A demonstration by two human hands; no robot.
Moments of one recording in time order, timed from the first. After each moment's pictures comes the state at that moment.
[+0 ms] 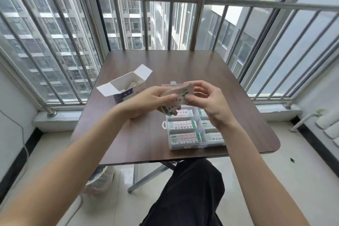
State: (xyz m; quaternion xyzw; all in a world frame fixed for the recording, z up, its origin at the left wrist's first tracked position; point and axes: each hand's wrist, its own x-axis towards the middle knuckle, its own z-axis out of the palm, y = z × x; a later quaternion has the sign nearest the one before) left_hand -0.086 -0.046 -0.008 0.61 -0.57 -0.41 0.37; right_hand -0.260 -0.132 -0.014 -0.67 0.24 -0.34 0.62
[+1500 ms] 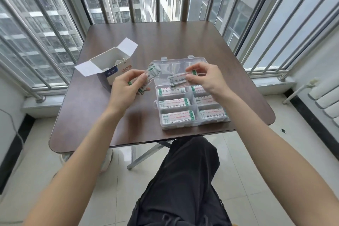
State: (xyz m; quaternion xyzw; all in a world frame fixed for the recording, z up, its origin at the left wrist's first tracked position) left_hand -0.081 -0.039 -0.073 0.64 -0.39 -0.25 0.62; right_hand -0.271 -0.180 -0.051 -0.72 0.37 -0.29 0.51
